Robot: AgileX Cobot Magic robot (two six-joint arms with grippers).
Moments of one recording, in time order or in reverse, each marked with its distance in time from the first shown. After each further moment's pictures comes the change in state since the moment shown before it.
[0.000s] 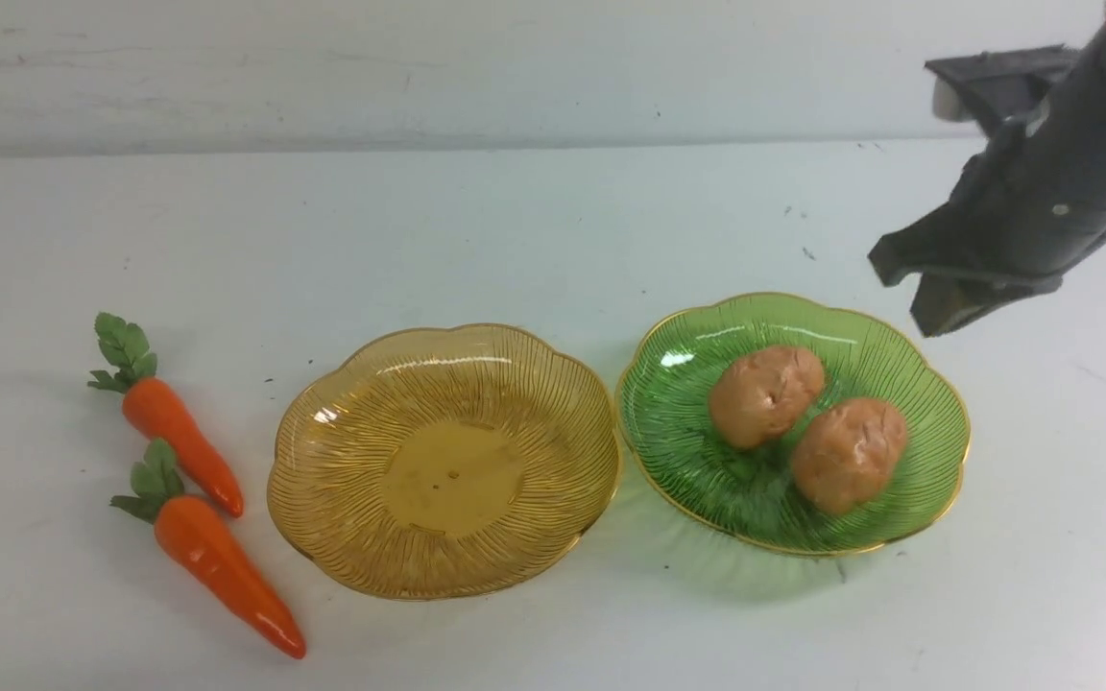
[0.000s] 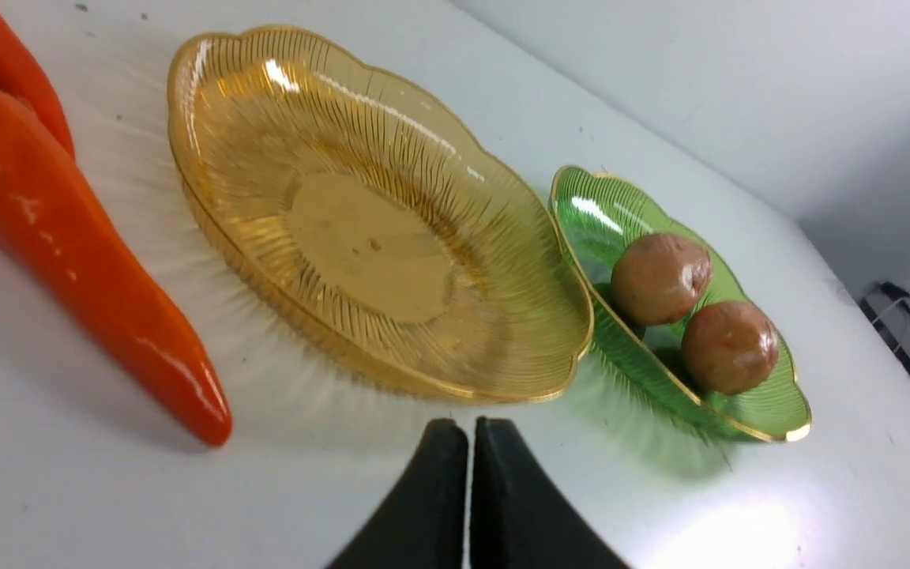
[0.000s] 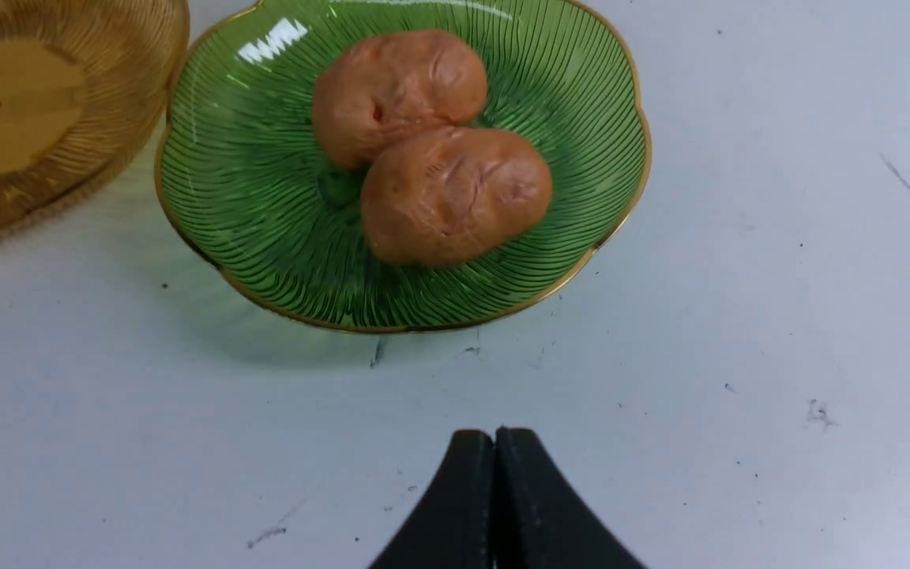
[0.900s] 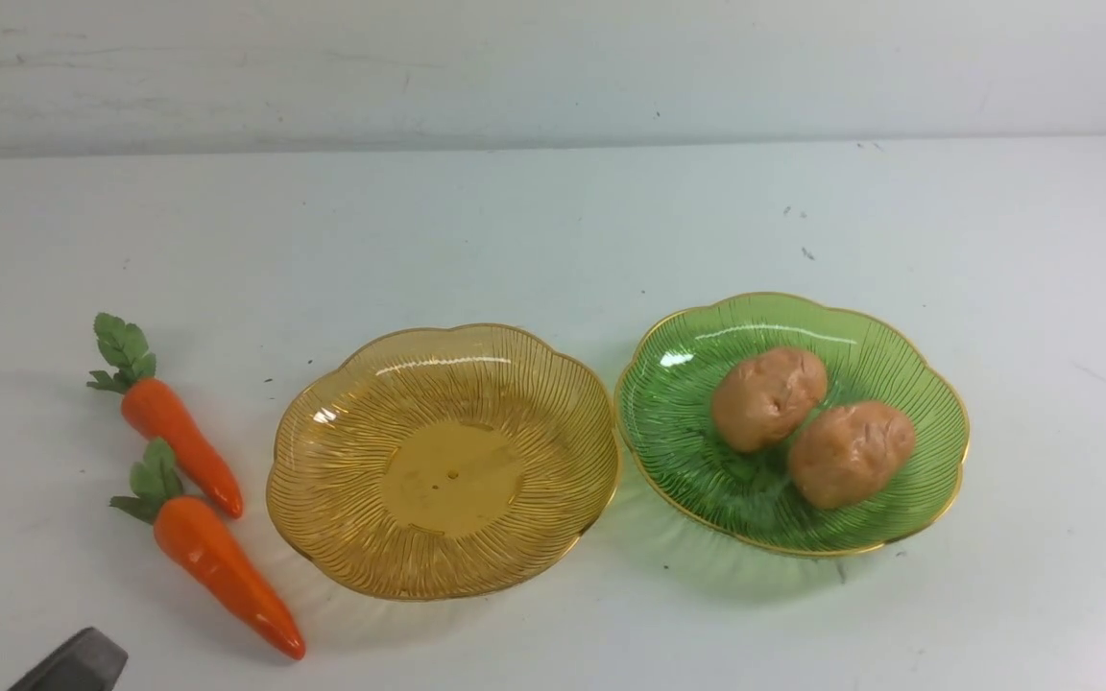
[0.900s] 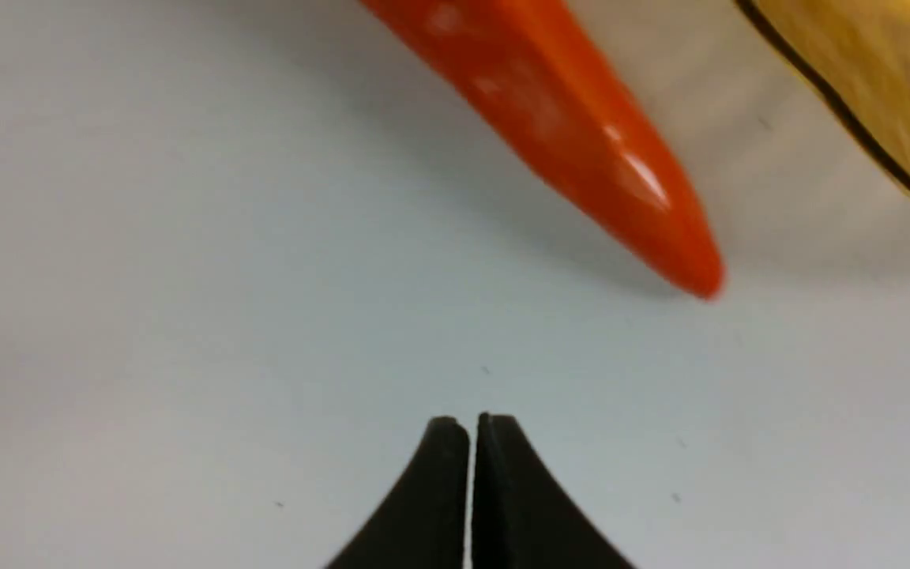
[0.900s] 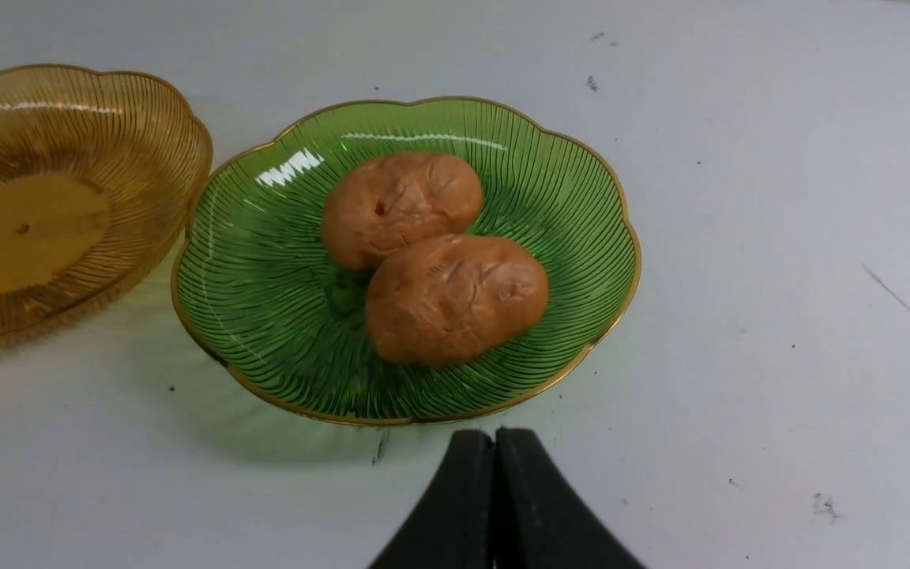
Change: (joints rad) right arm 0.000 -0.113 0.105 0.011 -0.156 0.000; left arm 0.000 1.393 -0.859 0.754 0.692 -0.358
